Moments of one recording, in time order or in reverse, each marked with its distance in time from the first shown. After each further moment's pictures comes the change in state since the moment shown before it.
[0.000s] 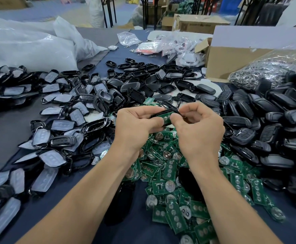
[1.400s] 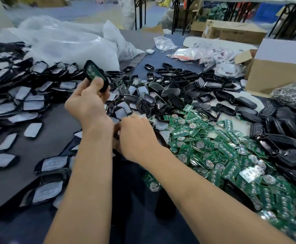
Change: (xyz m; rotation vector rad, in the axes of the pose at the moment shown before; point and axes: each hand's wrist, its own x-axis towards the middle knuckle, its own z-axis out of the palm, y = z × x) left_hand 0.034 0.069 -0.143 -0.435 0.915 0.165; right_hand -0.073 -0.068 0.163 -0.637 -0.863 -0.701
